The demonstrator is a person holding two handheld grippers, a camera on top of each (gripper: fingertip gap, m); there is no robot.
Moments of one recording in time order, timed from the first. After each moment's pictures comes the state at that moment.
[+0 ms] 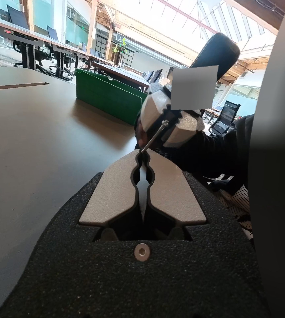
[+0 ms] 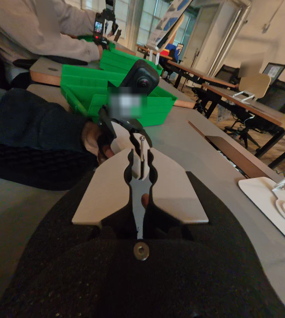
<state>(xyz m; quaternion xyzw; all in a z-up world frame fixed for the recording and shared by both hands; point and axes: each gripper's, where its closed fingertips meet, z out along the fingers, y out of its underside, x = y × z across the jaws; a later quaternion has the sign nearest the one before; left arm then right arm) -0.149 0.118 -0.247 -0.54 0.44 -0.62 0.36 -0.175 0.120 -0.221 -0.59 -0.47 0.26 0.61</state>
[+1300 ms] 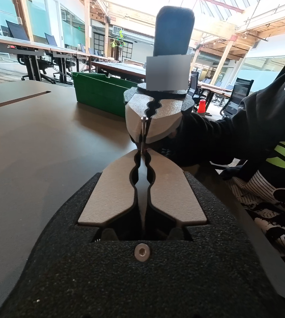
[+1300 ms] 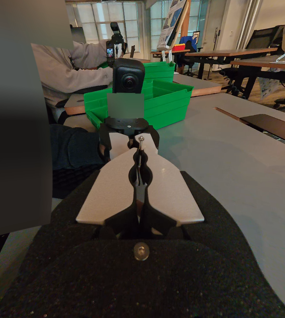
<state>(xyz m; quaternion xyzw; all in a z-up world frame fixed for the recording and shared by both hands) -0.146 0.108 -0.248 -0.52 0.49 -0.58 0.40 -0.177 0.120 -0.223 -0.63 -0.40 0.40 0.54</state>
